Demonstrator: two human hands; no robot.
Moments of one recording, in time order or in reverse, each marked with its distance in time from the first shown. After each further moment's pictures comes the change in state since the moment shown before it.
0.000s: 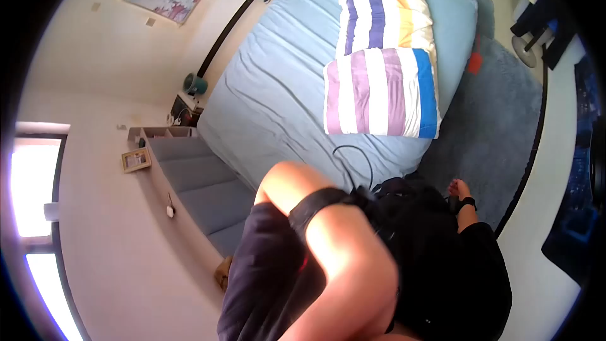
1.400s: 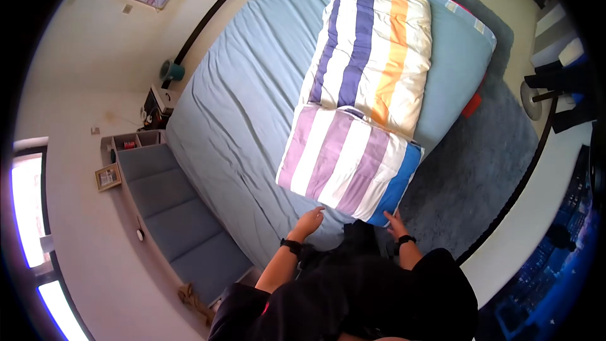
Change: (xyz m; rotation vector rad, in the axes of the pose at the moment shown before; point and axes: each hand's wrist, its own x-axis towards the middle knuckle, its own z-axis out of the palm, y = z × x) left_hand -0.404 0.106 -0.213 0.539 -1.607 -2.639; right_hand 0.062 -0.156 0.103 -0.180 -0.352 0.032
